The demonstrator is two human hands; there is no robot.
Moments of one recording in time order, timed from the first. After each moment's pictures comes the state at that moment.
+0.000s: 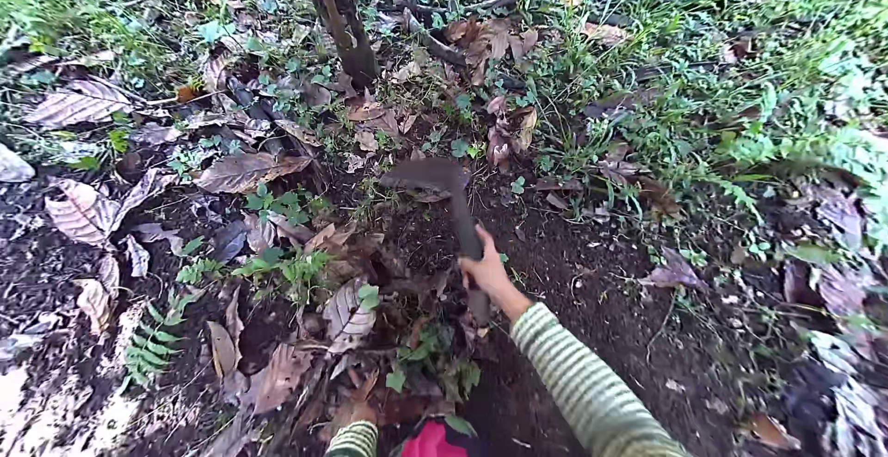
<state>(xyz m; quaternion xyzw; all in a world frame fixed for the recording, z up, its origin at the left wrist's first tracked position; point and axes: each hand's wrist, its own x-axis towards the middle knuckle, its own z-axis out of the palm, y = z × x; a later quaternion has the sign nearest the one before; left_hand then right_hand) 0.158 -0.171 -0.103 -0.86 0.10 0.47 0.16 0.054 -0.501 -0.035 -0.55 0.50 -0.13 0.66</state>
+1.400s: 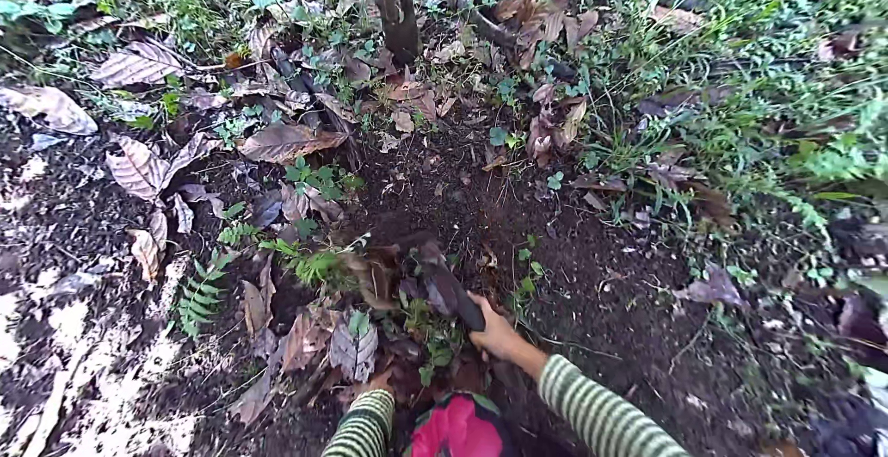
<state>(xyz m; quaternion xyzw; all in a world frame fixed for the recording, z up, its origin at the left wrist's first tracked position) 0.158 -0.159 -0.115 -0.79 0.20 0.56 0.12 0.005 -0.405 -0.076 -0.65 0.43 0.22 0.59</state>
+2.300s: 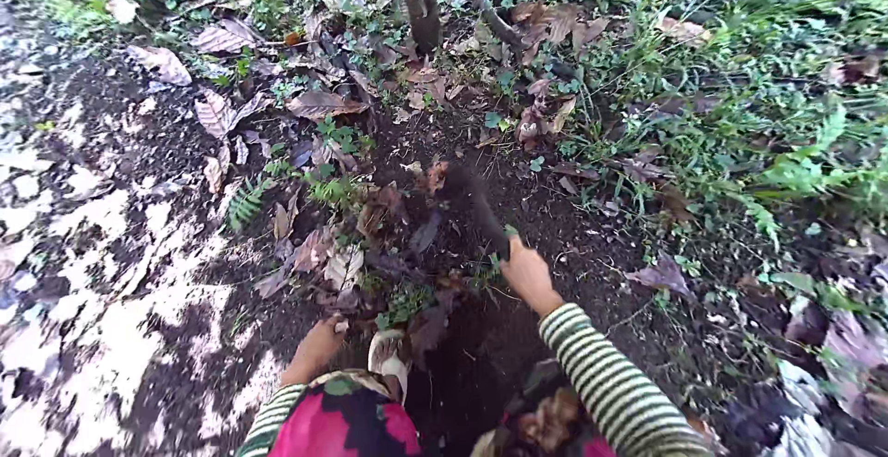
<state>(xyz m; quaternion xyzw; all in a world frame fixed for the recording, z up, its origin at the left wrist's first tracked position) 0.100 -0.053 -0.012 -0.89 0.16 0.42 -0.03 -0.089 -0.467 0.060 -0.83 0.44 0.18 0.27</state>
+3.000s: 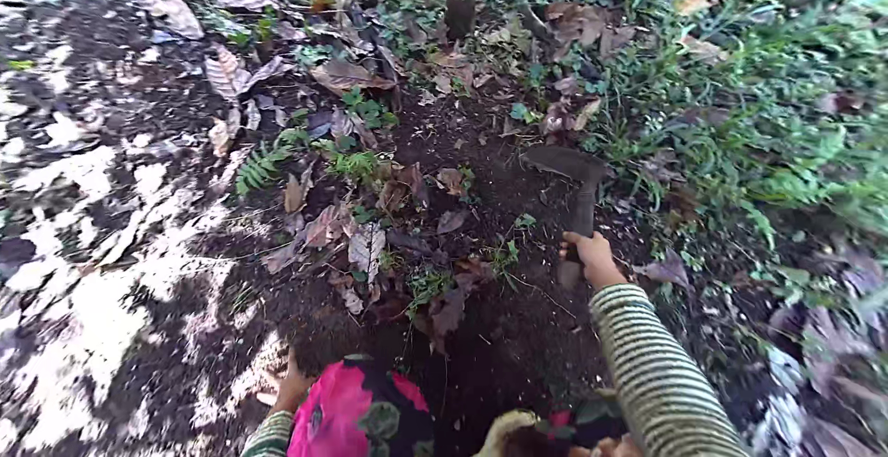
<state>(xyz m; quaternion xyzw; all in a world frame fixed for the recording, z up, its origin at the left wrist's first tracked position) 0.047 0.111 -0.115 -0.93 -0.09 0.36 -0.05 -0.127 -0.513 0.010 -0.51 0.62 -0.13 0.57</state>
